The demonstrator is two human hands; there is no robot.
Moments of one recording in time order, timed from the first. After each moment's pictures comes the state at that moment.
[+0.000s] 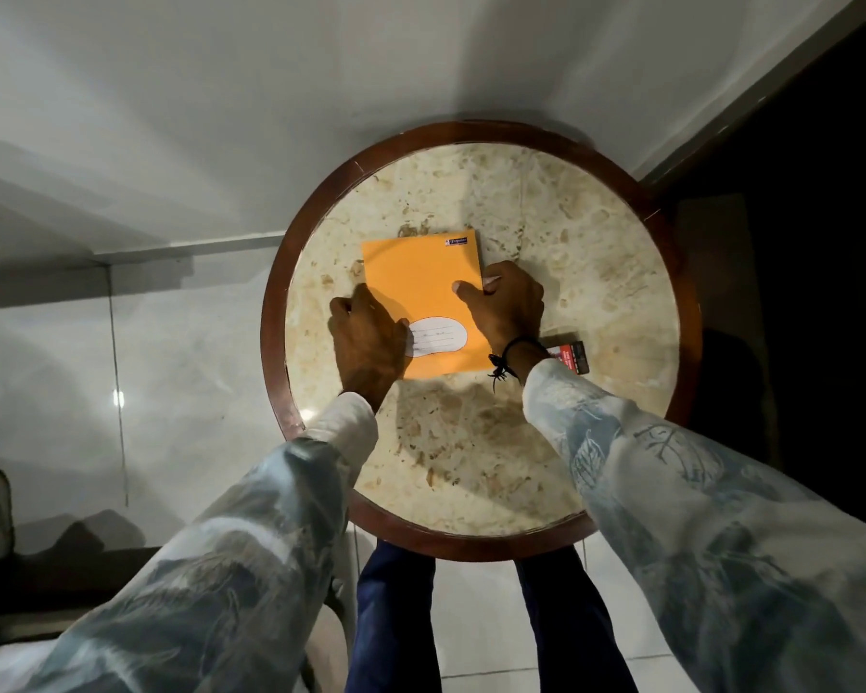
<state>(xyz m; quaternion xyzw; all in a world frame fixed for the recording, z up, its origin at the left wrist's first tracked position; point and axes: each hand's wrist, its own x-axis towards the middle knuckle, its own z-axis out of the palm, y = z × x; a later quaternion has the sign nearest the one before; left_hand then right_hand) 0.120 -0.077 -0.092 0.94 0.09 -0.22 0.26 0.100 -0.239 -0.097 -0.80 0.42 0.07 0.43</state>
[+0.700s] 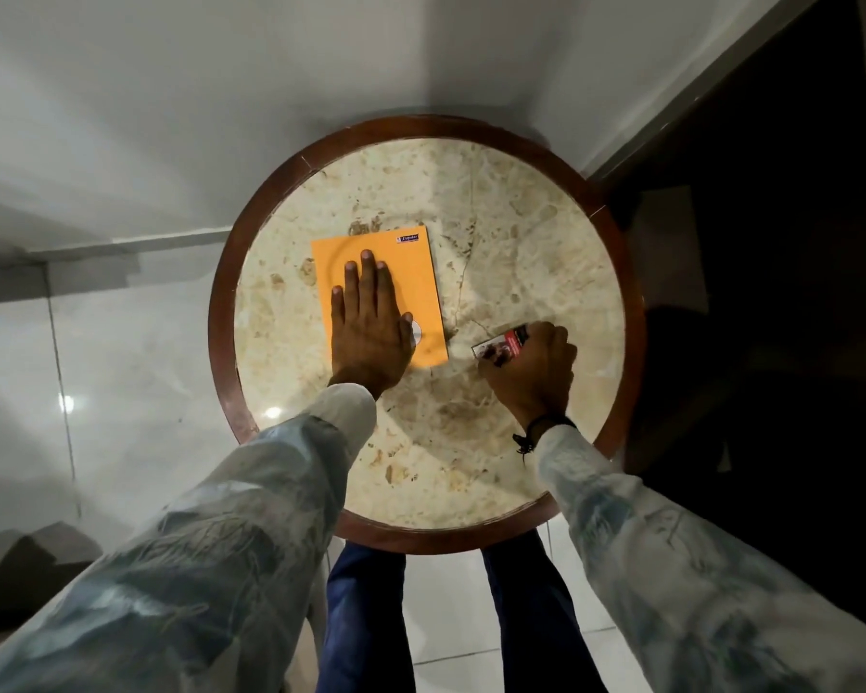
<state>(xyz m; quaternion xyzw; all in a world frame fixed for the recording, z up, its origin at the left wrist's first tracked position) 0.105 -0.116 -0.108 0.95 -0.19 -0.24 0.07 0.001 -0.281 -0.080 -0.85 0.43 0.16 0.25</state>
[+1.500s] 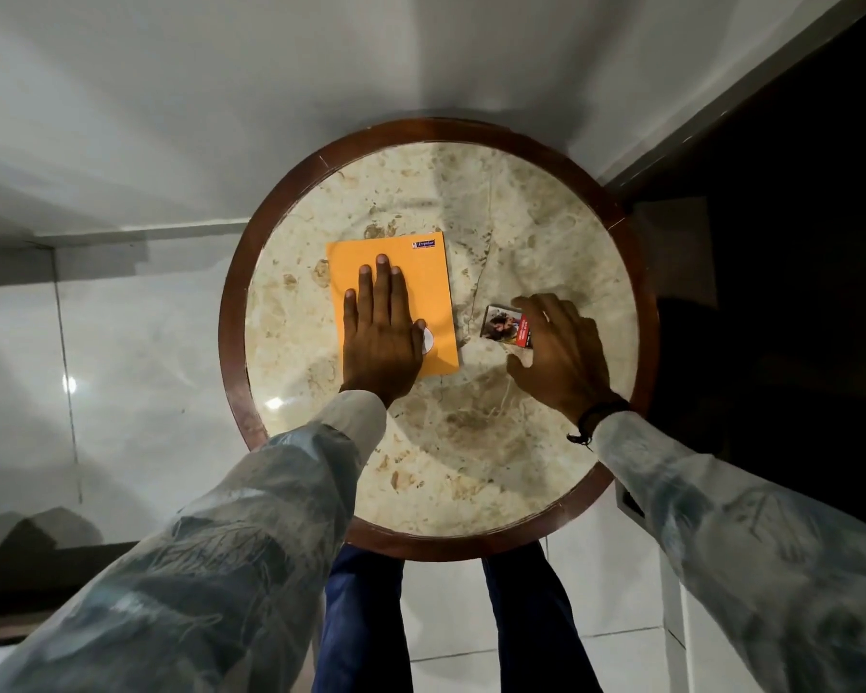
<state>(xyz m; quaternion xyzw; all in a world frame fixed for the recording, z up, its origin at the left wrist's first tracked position) 0.102 -0.113 -0.121 0.95 -0.20 -0.22 0.07 0.019 -0.326 -0.077 -0.97 0.11 0.16 0.13</state>
